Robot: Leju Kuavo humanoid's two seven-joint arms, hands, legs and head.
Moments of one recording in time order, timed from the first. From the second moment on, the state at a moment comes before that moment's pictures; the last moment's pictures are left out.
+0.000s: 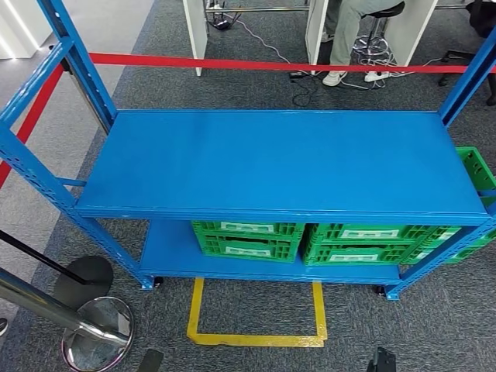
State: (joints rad) left arm -0.04 -0.18 0.63 -0.26 -0.82 0.04 -0.34; right arm -0.11 0.13 -0.94 -0.27 0.40 -0.14 -0.16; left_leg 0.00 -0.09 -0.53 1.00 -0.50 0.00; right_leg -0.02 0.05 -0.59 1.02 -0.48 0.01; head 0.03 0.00
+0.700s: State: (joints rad) left arm 0.06 -0.08 0.30 -0.32 -0.36 0.02 -0.15; right arm 0.03 0.07 -0.45 -0.33 0.18 -0.07 -0.07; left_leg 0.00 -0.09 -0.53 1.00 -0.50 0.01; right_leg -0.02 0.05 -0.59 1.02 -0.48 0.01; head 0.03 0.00
